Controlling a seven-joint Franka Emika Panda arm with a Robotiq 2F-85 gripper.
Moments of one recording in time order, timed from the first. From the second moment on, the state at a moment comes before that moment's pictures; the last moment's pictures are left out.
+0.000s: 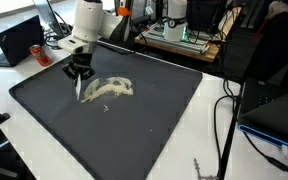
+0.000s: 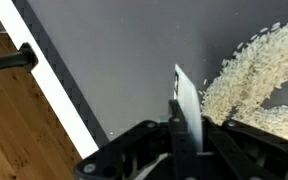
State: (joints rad) arm -0.02 0.66 -0.23 -1.95 -0.57 3.11 -0.62
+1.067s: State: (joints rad) arm 0.12 0.77 -0.34 -1.88 -0.57 3.11 -0.55
